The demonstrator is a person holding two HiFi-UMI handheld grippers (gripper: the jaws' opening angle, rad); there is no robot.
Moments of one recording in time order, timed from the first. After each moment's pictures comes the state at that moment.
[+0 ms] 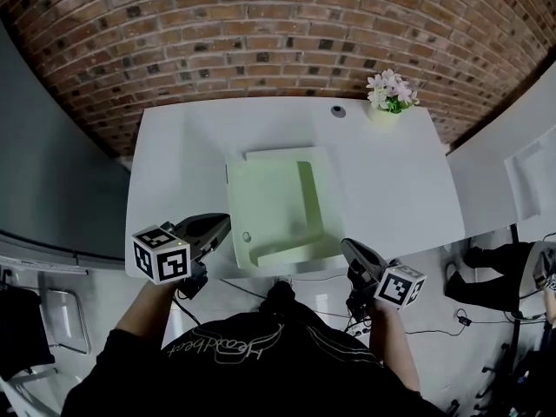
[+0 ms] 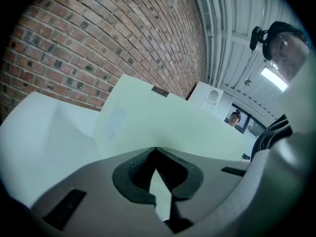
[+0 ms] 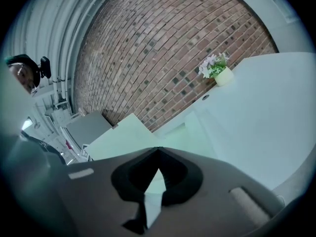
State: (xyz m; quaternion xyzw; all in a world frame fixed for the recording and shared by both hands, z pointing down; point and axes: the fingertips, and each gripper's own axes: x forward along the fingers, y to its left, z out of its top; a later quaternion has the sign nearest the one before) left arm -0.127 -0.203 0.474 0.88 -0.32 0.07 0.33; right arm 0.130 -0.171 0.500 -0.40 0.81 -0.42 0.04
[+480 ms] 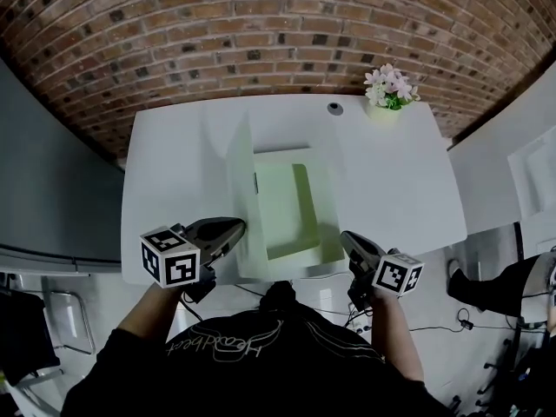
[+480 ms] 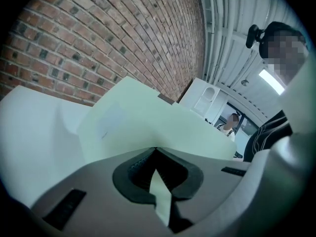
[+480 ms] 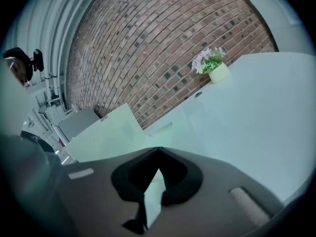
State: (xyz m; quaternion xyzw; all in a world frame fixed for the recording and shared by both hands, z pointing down) left arm -0.082 -0.214 0.473 0.89 -0.28 0.09 0.35; right arm 0.151 -0.209 0.532 -0.42 0.80 -0.43 0.00
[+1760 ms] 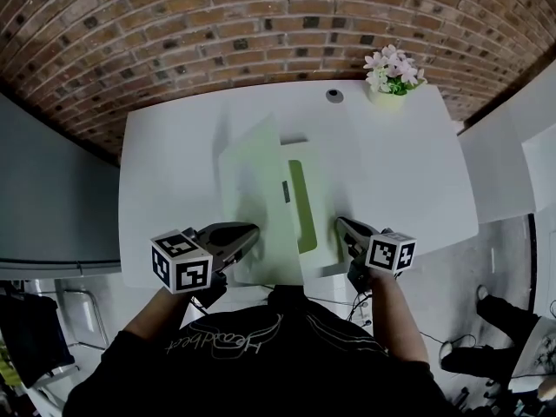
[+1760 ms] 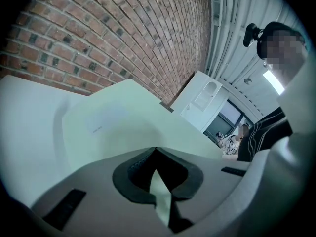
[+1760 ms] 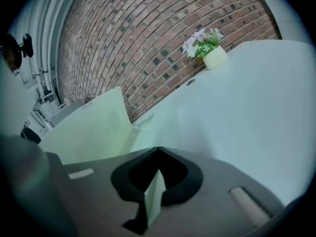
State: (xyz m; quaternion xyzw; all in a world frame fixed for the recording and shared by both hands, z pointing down) left arm -0.031 -0.219 0.493 0.88 -0.25 0.13 0.38; right arm 0.159 -0.252 0.597 -0.40 0.79 -0.46 -0.05
